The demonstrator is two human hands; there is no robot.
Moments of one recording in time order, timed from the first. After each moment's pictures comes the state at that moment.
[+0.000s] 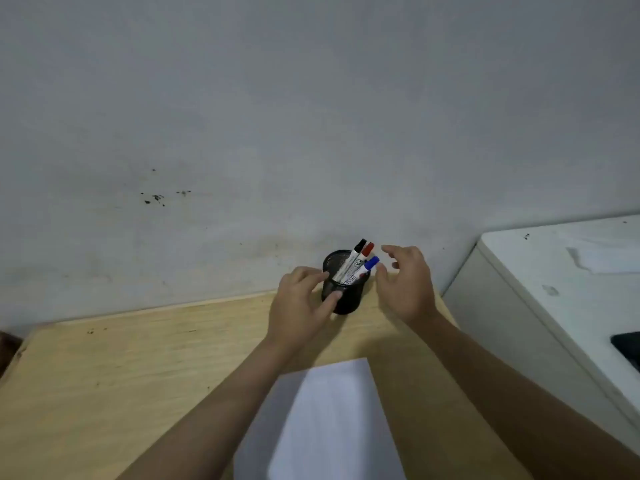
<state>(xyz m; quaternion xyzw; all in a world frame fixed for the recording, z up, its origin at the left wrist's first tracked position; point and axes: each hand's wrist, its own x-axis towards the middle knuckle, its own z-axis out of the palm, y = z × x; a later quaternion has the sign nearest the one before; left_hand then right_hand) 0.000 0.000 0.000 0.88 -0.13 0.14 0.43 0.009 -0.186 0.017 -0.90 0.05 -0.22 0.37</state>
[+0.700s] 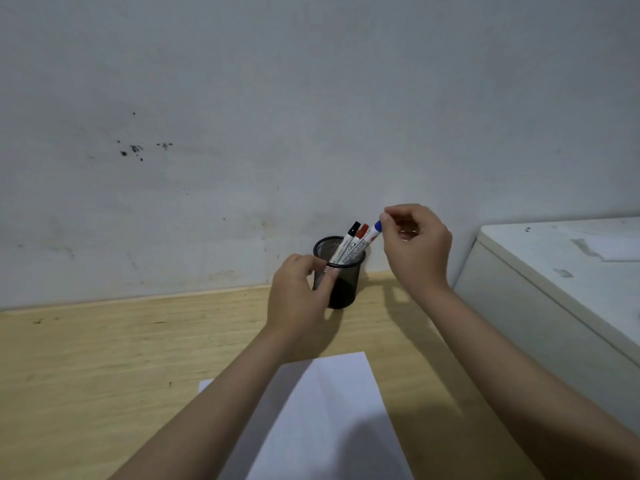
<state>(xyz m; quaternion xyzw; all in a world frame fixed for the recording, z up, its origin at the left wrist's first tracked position) 0.000 -0.023 -0.043 0.83 -0.11 0.21 0.51 0.003 -0.183 0.013 -0.75 -0.01 -0.44 0.49</state>
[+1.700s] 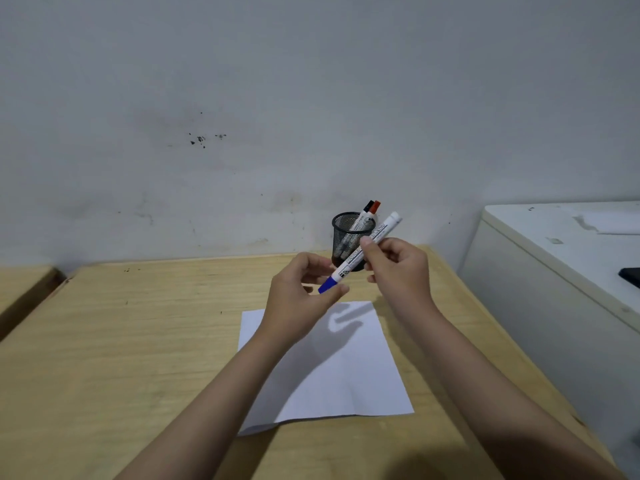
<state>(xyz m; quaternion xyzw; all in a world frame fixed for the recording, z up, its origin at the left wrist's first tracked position) -0.137 0.004 -0.026 0.78 -0.09 0.14 0.60 -0.122 -0.137 -0.005 -0.71 0.03 -0.22 0.67</state>
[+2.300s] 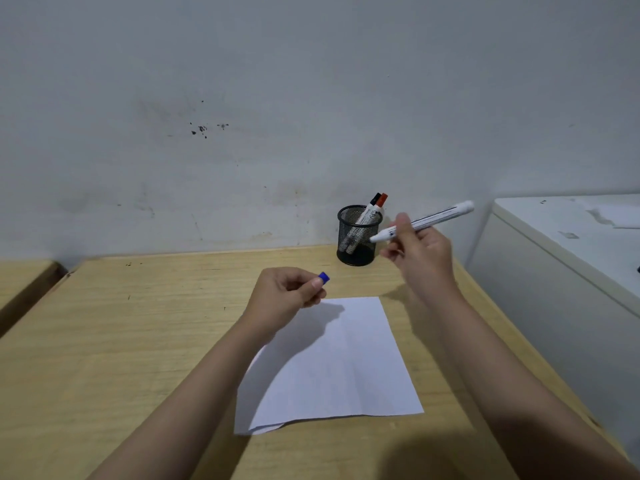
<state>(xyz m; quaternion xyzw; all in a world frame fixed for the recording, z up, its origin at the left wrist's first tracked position) -0.124 0.038 -0.036 0.75 -0.06 0.01 0.66 -0.101 -0.152 -0.002 -0.59 0.02 -0.20 0.78</state>
